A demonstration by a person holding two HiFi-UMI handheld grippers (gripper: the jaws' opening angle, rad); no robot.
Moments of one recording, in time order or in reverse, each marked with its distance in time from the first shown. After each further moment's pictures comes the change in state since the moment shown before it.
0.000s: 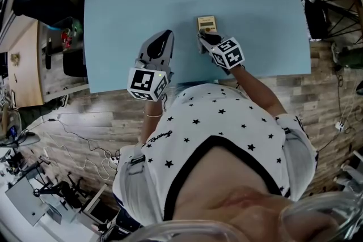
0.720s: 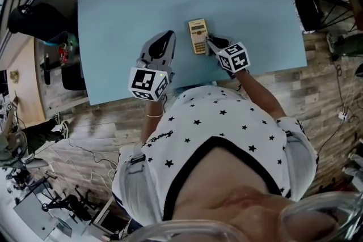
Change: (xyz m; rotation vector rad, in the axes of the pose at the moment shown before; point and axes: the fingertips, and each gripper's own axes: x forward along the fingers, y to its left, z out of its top) left arm 0.028 -0.026 0.008 0.023 -0.011 -0.106; right arm -0.046 -0.044 -0.026 0.092 -0.012 -0.145
